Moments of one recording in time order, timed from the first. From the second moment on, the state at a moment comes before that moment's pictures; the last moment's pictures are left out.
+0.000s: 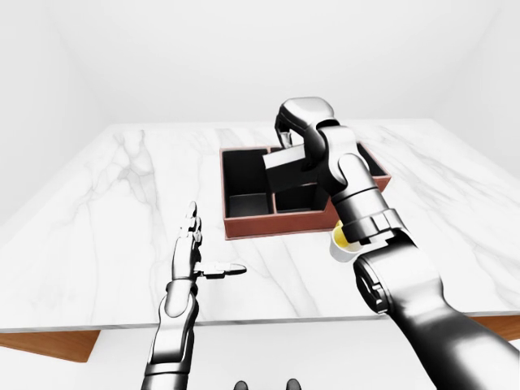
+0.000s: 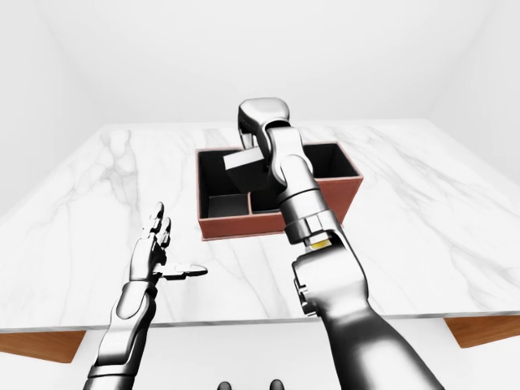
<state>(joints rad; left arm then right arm) -0.02 0.03 0.05 0.05 0.01 -0.03 -0.01 -1.20 -0.12 0.06 0.74 -1.26 0.09 0.34</state>
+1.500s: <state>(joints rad) -0.03 0.03 0.05 0.05 0.00 -0.03 -0.01 -1.27 -0.12 0.09 1.13 -1.22 0.09 0.07</state>
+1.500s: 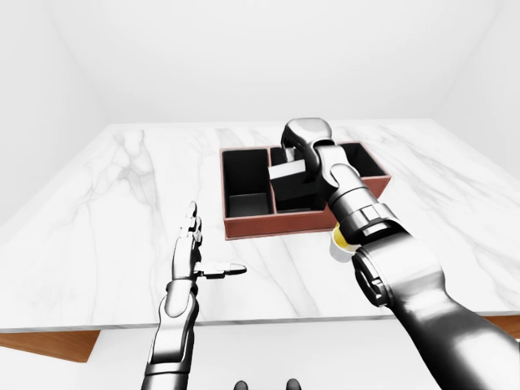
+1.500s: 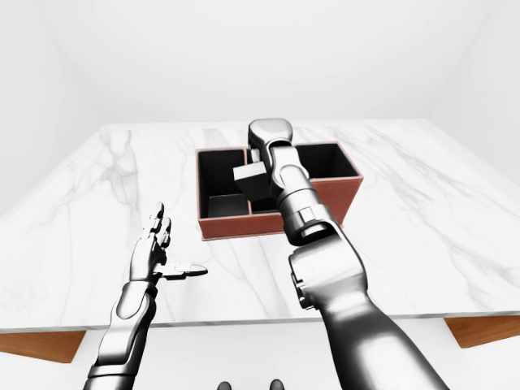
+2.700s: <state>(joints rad) -0.02 0.02 0.05 0.04 0.00 -0.02 -0.01 -1.33 -0.10 0.11 1.29 -1.27 0.09 -0.07</state>
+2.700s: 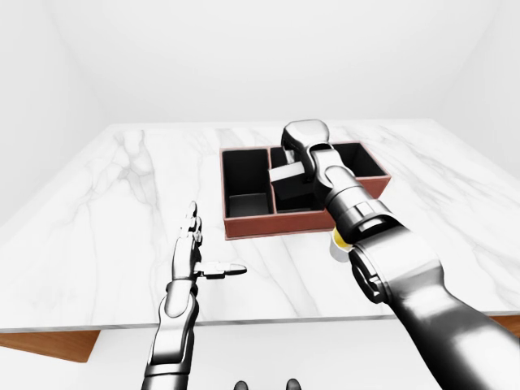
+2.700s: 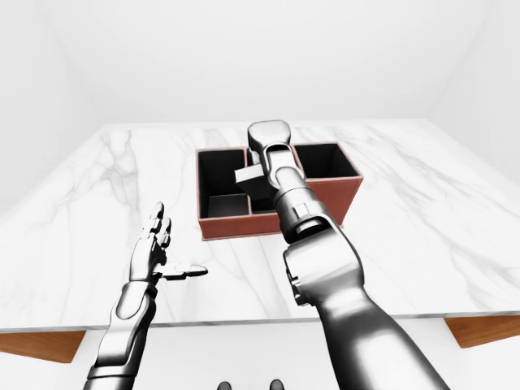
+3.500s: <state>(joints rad) -0.03 0.02 0.05 0.06 -0.01 -0.03 -0.02 -1.32 -0.10 0.08 1.35 -1.24 0.09 -0.16</state>
